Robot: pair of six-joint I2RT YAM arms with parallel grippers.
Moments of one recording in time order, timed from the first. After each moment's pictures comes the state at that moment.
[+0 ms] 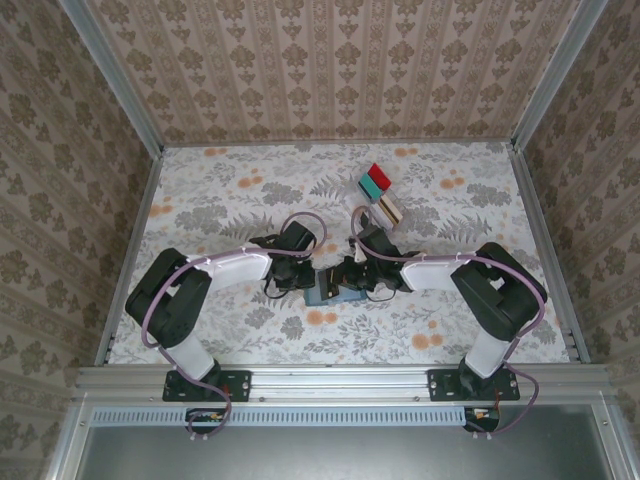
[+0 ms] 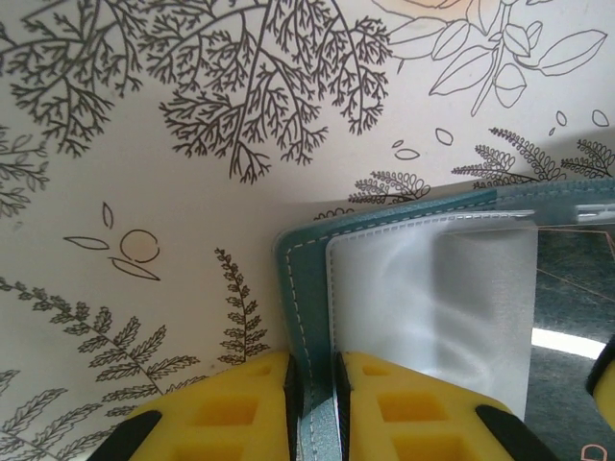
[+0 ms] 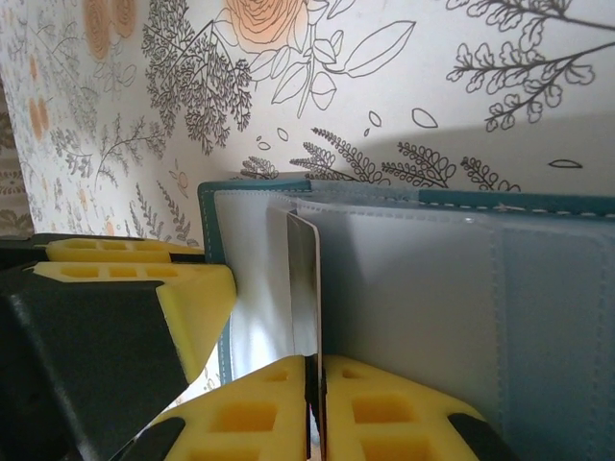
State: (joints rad) left arm -0.74 1.67 0.90 -0.46 0.12 -0.72; right arm 0.64 1.72 0.77 0.10 -0.41 0.91
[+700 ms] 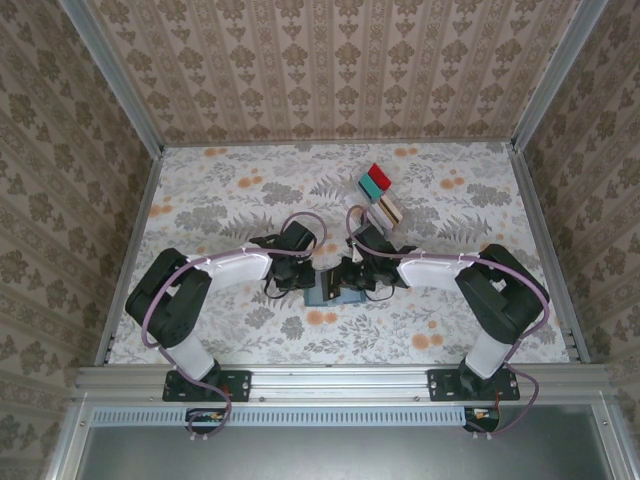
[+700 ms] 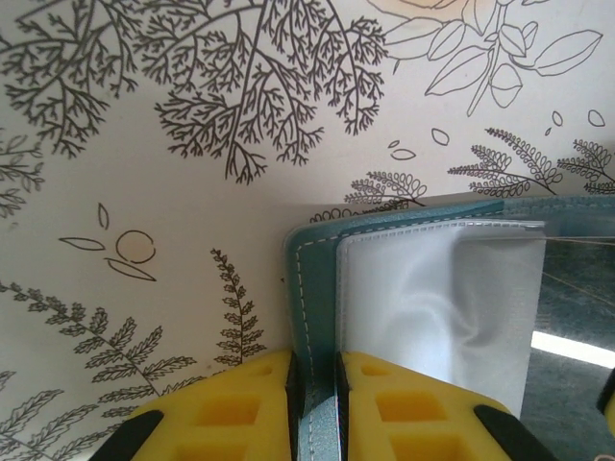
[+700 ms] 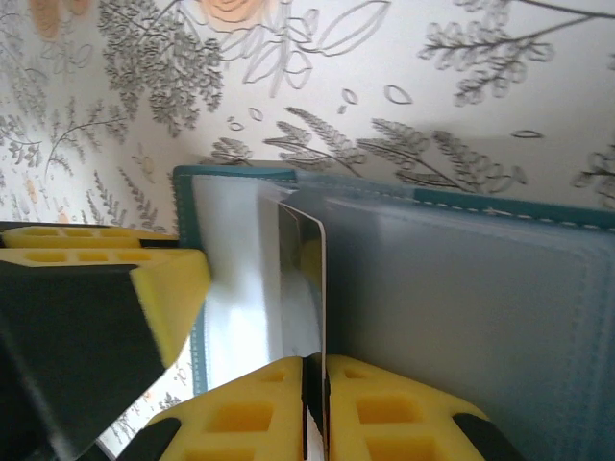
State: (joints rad) left arm -0.74 1.67 0.90 -0.46 0.12 -0.72; right arm 0.67 1.70 0.85 -0.09 -0.35 0.87
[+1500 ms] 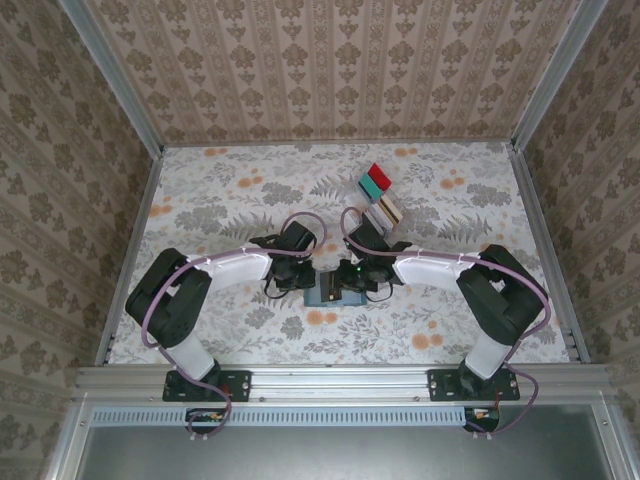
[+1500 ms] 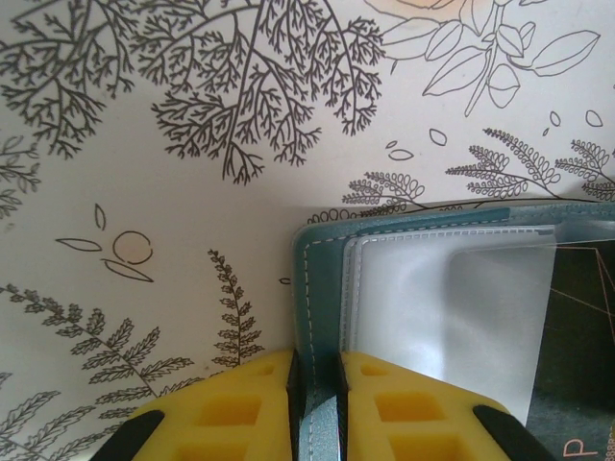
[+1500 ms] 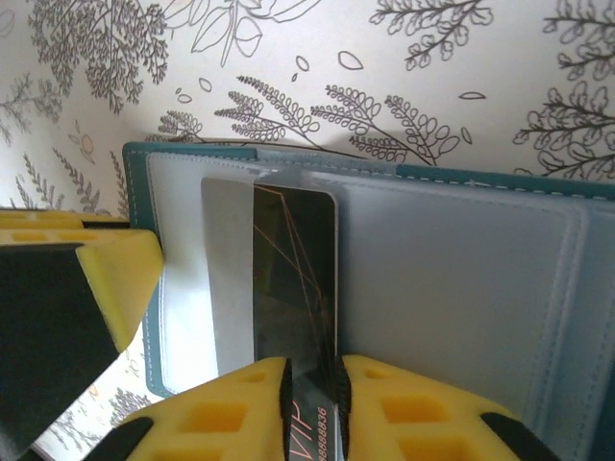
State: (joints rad) left arm -0.74 1.66 0.90 -0.45 0.12 -0.72; right arm 0.70 1.70 0.92 -0.27 -0.26 0.83
